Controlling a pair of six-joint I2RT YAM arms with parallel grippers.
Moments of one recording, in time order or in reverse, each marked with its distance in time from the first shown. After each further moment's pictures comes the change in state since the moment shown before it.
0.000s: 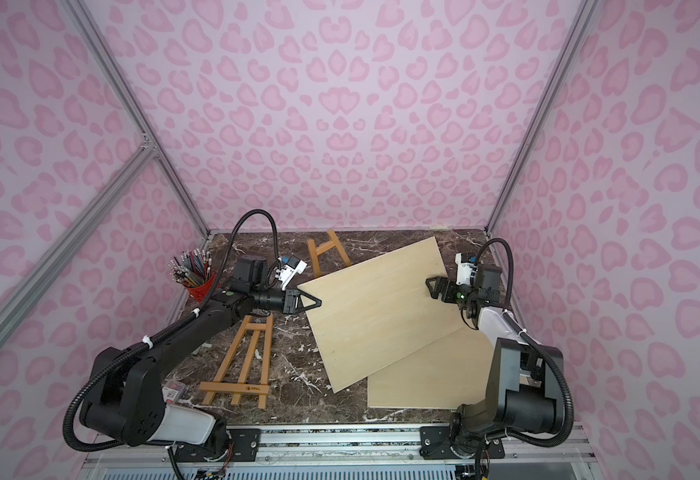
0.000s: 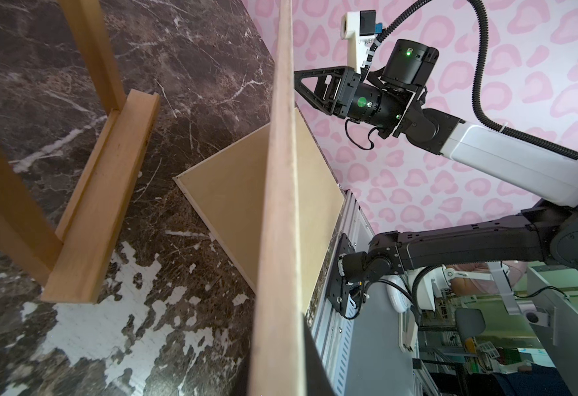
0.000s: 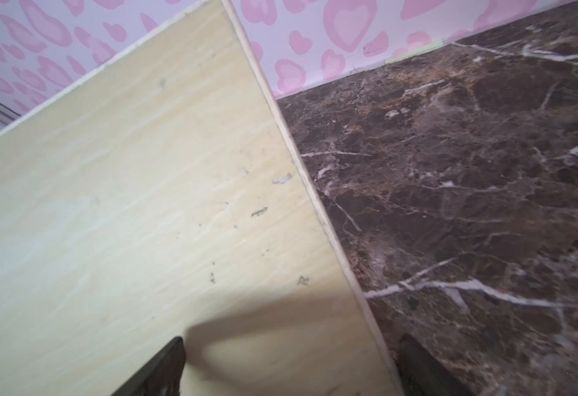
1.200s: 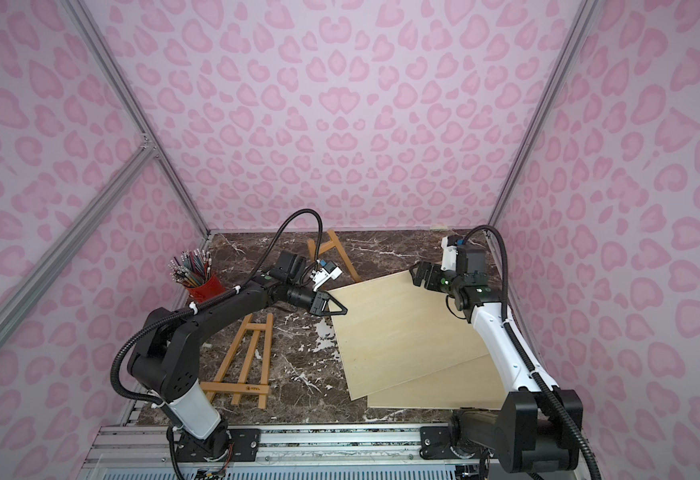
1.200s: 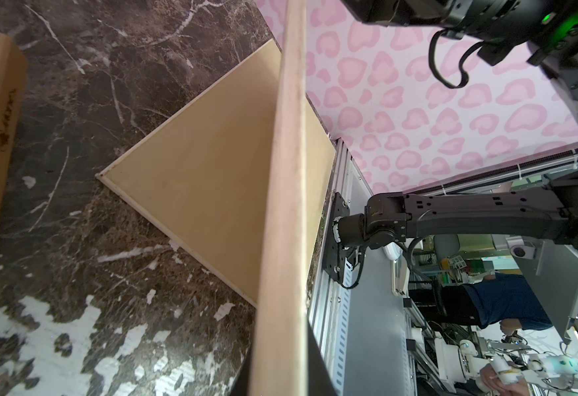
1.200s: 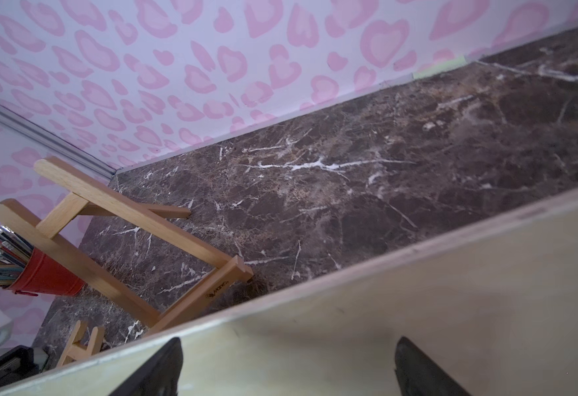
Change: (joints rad) left arm -0.162 0.290 0.251 -0.186 0.004 0.198; right arm 0.257 -0.167 0.264 -0.377 0.243 0.174
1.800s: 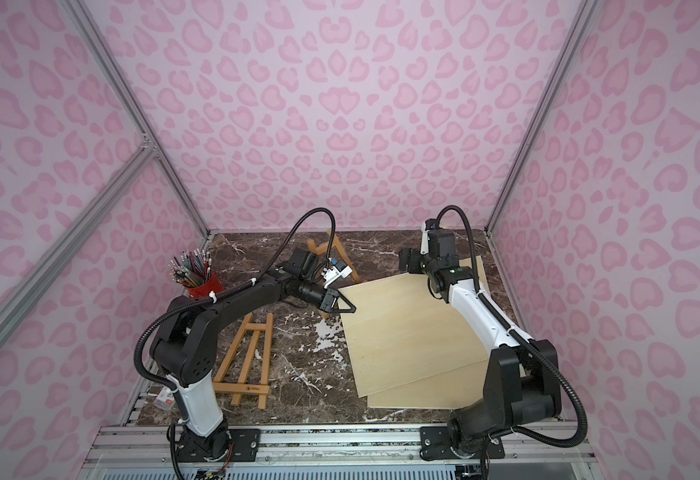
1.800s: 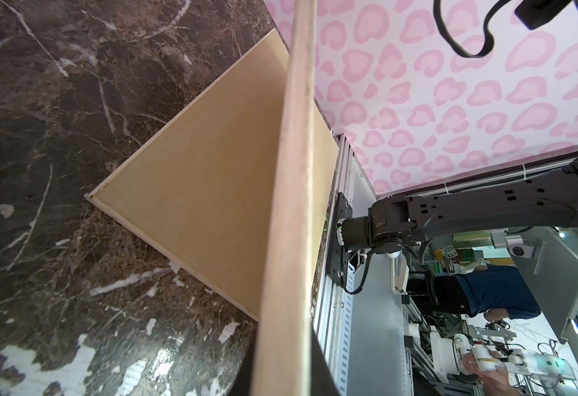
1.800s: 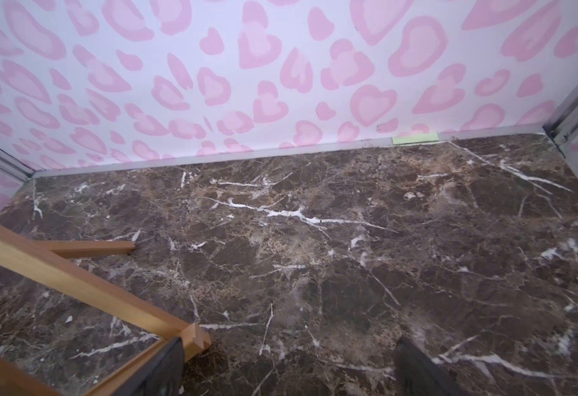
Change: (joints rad) left arm -0.028 0.134 0.132 -0.055 0.000 0.006; right arm 0.110 0.236 0.140 0.106 0.269 -0.087
